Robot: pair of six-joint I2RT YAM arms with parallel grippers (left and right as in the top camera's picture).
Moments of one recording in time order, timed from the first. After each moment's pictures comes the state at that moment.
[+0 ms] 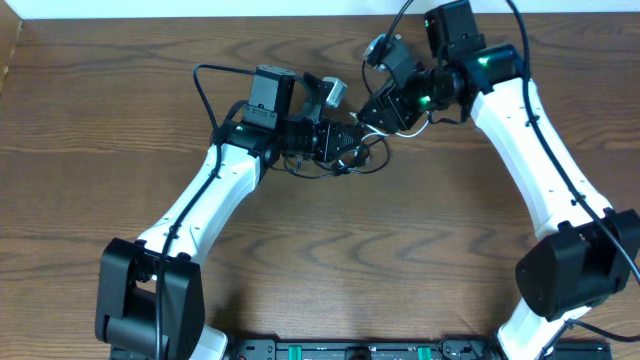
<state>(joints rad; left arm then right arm) -0.33 1.67 1.20 -0.38 0.81 -0.20 0.31 1.88 1.77 -0.97 -0.62 -0.37</state>
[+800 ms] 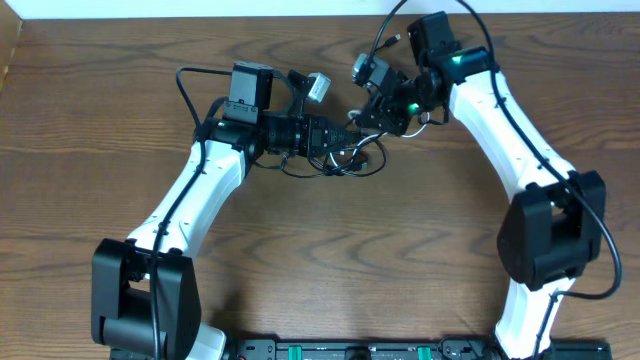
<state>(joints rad) -0.25 1.67 1.20 -0.39 1.00 -0.23 0.31 2.04 1.77 -0.91 -0.65 -0.59</state>
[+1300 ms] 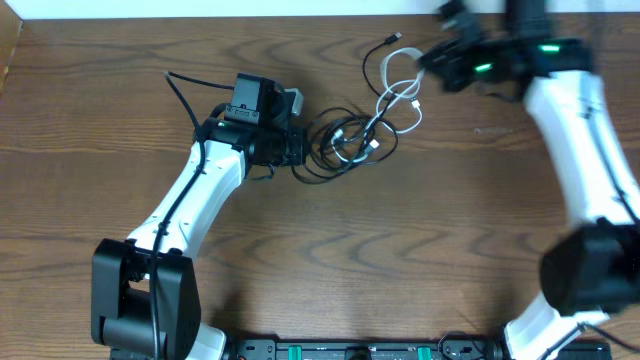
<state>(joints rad) -0.25 1.67 1.19 -0.62 0.39 -0.23 0.07 1.85 1.77 -0.78 -0.64 -0.21</state>
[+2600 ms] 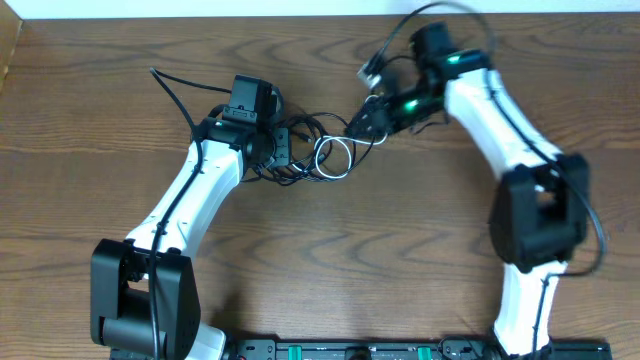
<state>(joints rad) -0.24 1.67 1.19 -0.68 0.08 -0.23 0.30 2.14 1.77 -0.98 -0.91 -0.17</state>
